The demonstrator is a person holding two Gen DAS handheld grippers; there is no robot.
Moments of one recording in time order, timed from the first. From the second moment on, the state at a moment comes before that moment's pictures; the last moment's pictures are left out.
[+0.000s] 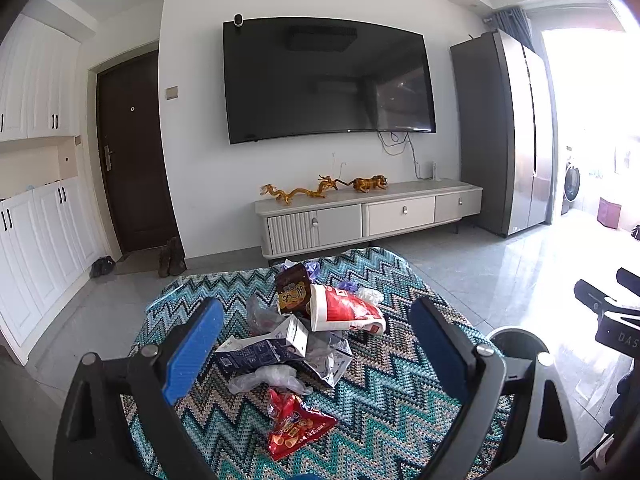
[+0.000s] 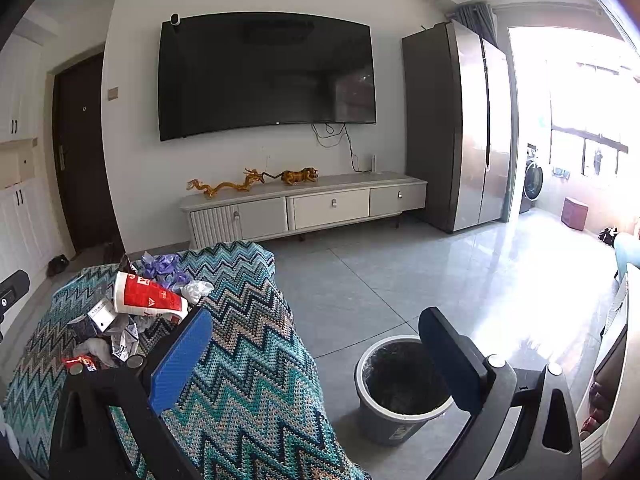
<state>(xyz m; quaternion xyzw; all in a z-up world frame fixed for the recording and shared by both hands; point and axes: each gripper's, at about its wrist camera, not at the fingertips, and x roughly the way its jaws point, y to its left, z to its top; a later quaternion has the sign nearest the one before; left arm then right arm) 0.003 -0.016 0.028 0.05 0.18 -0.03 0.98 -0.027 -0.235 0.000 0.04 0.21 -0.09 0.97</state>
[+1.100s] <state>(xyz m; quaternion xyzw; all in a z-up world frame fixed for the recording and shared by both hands) 0.044 -0.003 0.034 0.04 0.18 -0.06 0.98 -0.014 -0.259 0.025 0.06 0.15 -0.10 0.98</state>
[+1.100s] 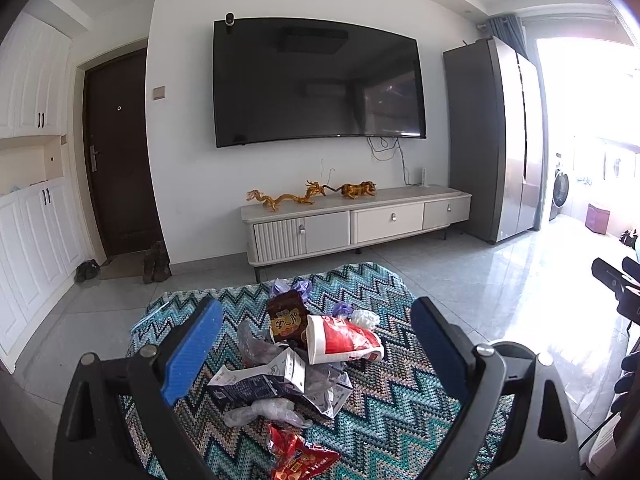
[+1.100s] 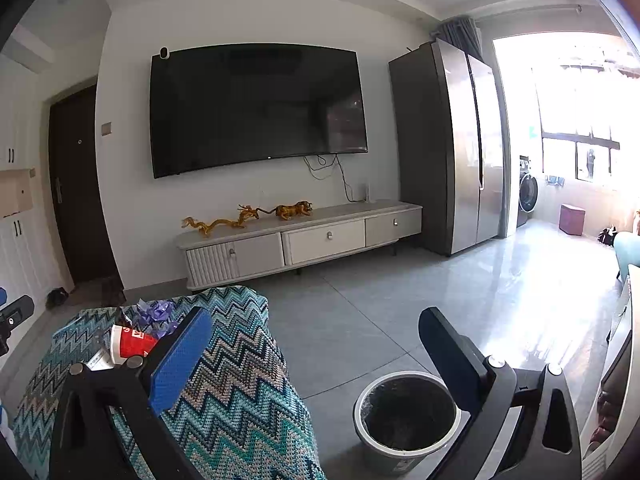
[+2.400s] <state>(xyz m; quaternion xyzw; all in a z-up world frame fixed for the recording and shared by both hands) 0.090 0.063 -0.102 -0.01 0.42 -0.11 0.90 0.122 -0.144 -0.074 -0.09 0.35 0.15 0.92</state>
